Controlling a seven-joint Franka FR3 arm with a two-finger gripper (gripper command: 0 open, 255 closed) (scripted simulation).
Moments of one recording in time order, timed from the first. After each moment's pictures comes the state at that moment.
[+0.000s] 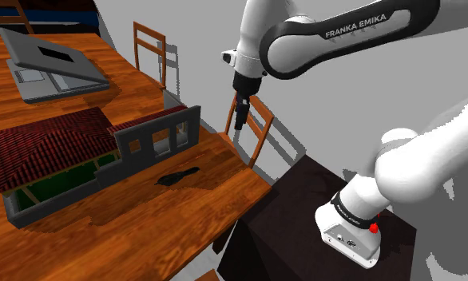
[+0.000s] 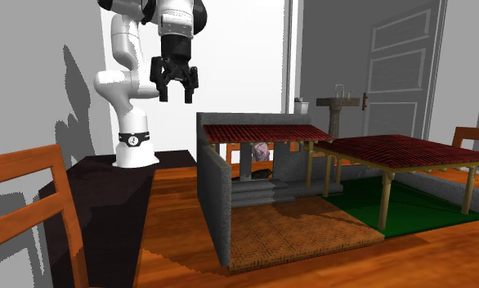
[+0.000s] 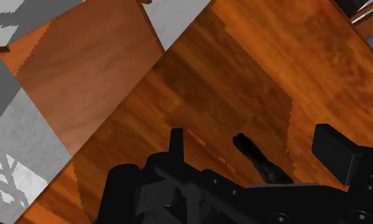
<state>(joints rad) 0.16 -0.30 0.19 -2.42 0.02 2.14 -0.41</state>
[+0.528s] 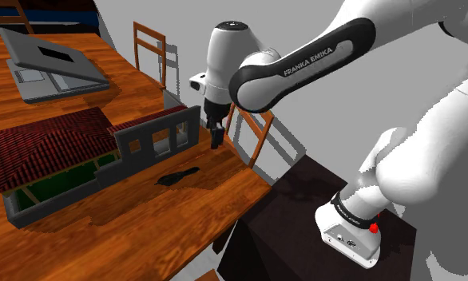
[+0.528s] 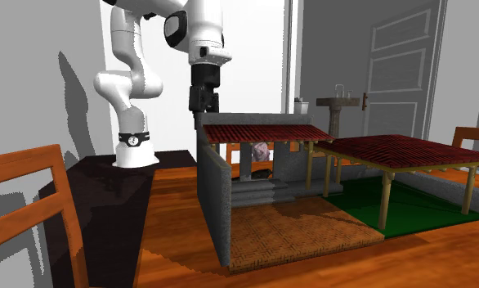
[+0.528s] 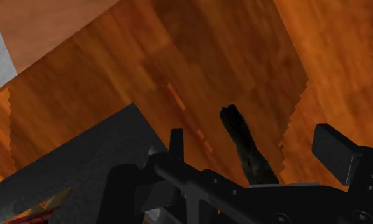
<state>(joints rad) 0.21 -0.03 0.25 -2.35 -0.08 2.36 -0.49</state>
